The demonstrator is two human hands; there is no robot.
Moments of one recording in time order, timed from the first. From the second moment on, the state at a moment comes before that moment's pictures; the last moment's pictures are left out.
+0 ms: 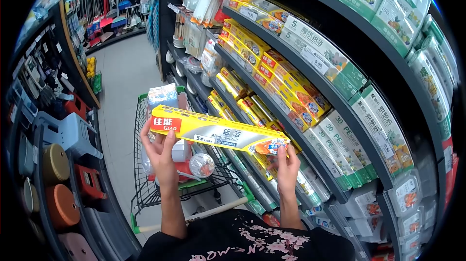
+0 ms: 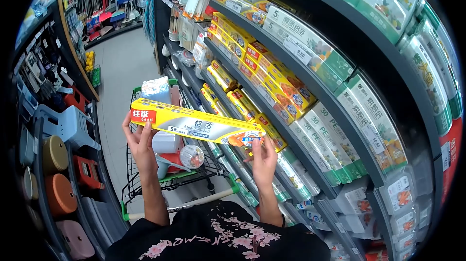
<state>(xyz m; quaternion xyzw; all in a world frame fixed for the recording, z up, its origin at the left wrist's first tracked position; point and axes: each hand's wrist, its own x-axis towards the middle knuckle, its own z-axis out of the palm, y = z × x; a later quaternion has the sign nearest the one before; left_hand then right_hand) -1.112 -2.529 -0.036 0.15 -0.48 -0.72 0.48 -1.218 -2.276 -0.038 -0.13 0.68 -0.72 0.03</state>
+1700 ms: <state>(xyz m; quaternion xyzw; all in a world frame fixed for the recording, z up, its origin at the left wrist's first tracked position) -1.633 -2.767 0.065 -0.14 -0.53 -0.74 0.38 -1.500 -2.514 0.110 -0.13 0.71 -0.52 -0.45</state>
